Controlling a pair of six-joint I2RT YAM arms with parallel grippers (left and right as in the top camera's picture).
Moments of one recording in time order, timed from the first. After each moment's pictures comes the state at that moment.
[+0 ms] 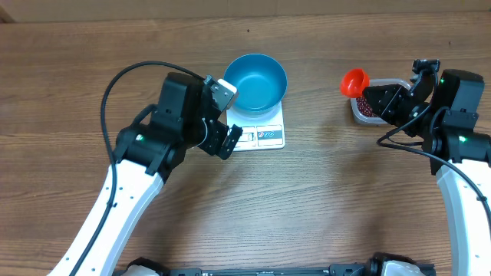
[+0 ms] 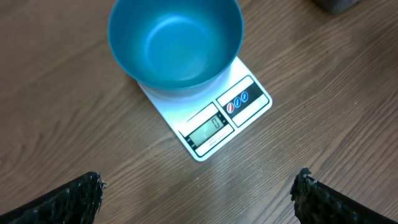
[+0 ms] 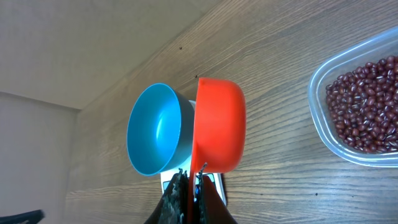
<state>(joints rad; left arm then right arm) -0.39 1.34 1.24 -0.81 0.14 0.16 -0.18 1.27 1.08 -0.54 -0.59 0.46</state>
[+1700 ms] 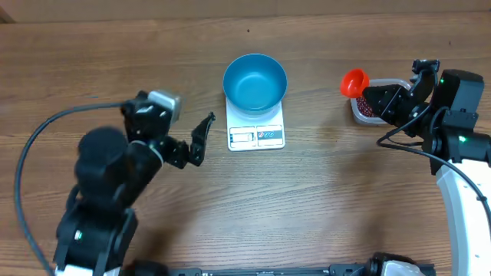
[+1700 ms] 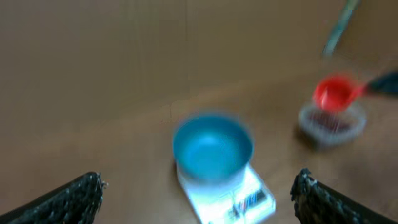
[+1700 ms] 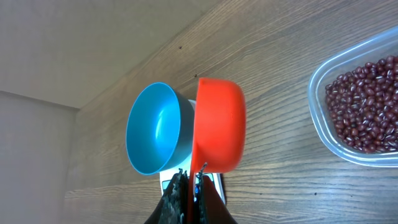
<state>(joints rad) -0.23 0.85 1.02 -0.46 0.23 0.04 -0.18 1.27 1.08 -0.54 -0.59 0.45</state>
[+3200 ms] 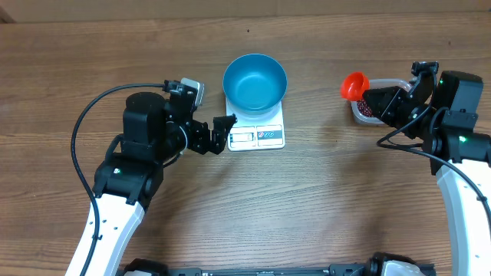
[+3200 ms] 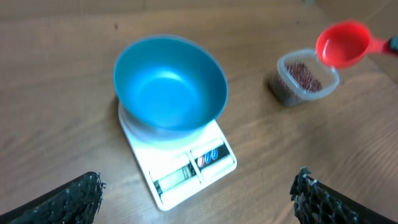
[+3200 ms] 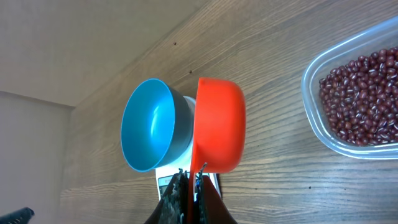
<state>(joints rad) -0.23 1.13 0.95 -0.42 0.39 -0.11 -0.18 1.27 1.08 -0.57 -0.58 0.44</state>
